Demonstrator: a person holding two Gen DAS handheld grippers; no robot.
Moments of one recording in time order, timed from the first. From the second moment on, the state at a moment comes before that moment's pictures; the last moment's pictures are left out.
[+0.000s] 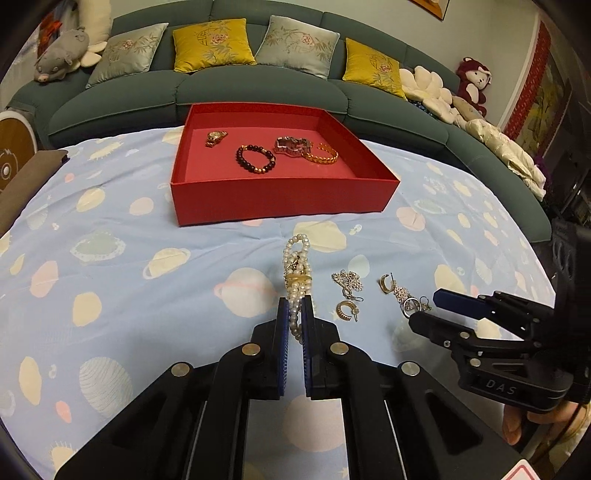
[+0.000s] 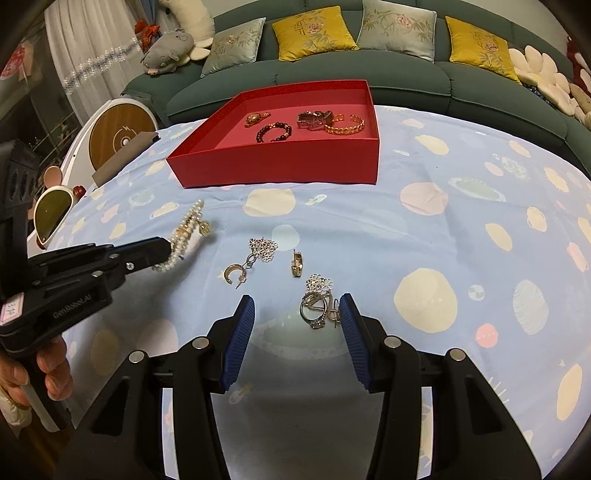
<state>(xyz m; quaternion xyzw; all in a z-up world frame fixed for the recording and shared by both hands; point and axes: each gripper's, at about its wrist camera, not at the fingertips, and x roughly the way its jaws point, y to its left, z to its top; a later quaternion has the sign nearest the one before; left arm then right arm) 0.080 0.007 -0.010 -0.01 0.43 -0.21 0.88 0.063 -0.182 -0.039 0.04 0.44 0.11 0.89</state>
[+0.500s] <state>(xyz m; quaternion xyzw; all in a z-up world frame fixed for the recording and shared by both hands) 0.075 0.019 -0.001 -0.03 0.43 -0.20 0.88 0.066 -0.178 -0.046 0.05 0.45 0.11 0.88</state>
